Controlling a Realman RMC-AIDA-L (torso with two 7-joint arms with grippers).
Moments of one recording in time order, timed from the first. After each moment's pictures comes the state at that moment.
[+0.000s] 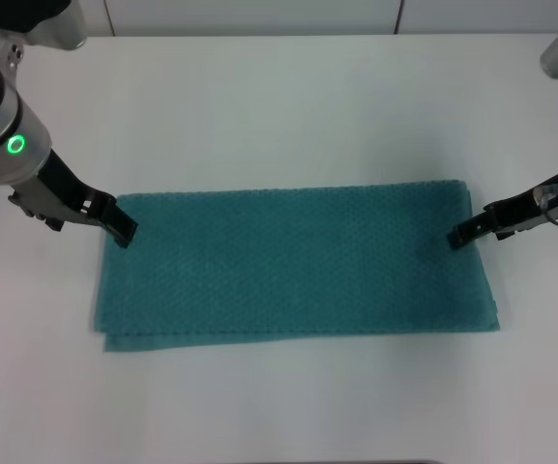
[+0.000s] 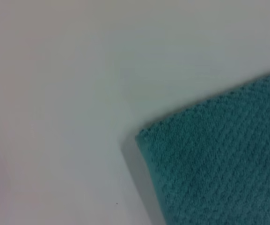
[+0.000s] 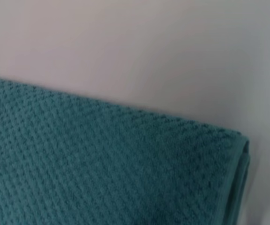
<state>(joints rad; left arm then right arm) -0.74 -2.05 1.34 1.17 2.82 1.54 -2.99 0.88 1.97 -0.58 -0.40 0.25 1.23 -0.79</state>
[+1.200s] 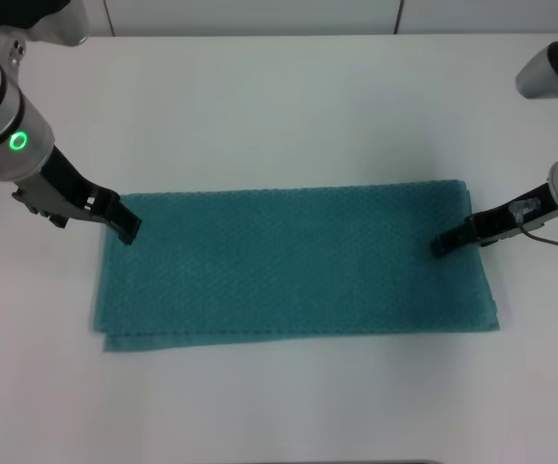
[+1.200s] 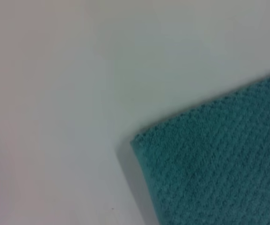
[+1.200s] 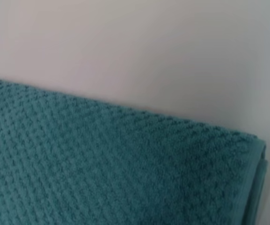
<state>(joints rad) -0.74 -2.05 1.34 1.17 2.81 1.54 -2.99 0.89 2.00 -0.58 -0.33 0.25 1.10 -0.80</state>
